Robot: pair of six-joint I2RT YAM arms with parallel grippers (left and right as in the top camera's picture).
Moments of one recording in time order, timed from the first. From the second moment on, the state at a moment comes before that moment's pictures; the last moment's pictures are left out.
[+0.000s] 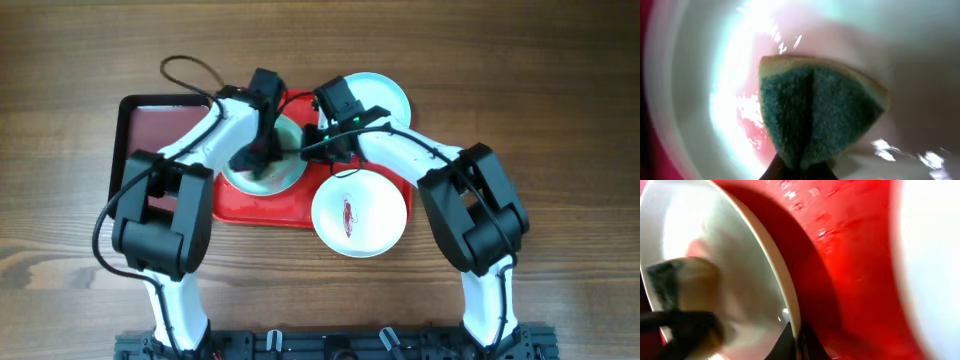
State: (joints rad) left arm -0.32 2.05 1.39 -0.91 -0.11 -0.54; right arm 0.56 2.14 1.41 -0.40 -0.35 0.62
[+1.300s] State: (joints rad) left arm -0.25 2.04 1.38 -0.89 -0.04 -0.44; right arm 0.56 2.14 1.41 -0.39 -0.36 0.60
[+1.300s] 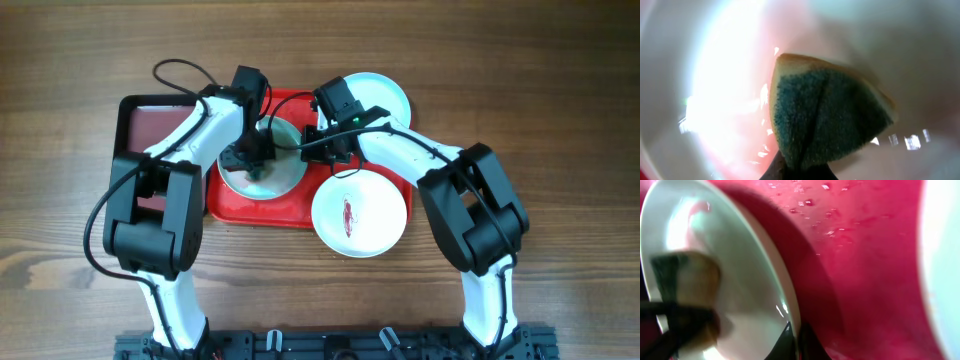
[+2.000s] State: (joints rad) left arm -0.24 2.07 1.37 -0.68 0.43 -0.22; right arm 0.55 2.14 1.41 -0.40 -0.35 0.60
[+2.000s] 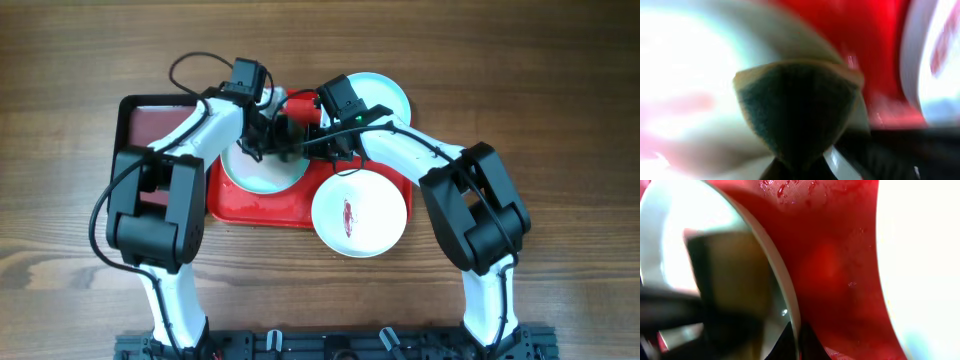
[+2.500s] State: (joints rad) left arm -0.17 2.06 1.37 -0.97 0.28 -0.26; right arm 0.55 2.14 1.41 -0.40 -0.35 0.60
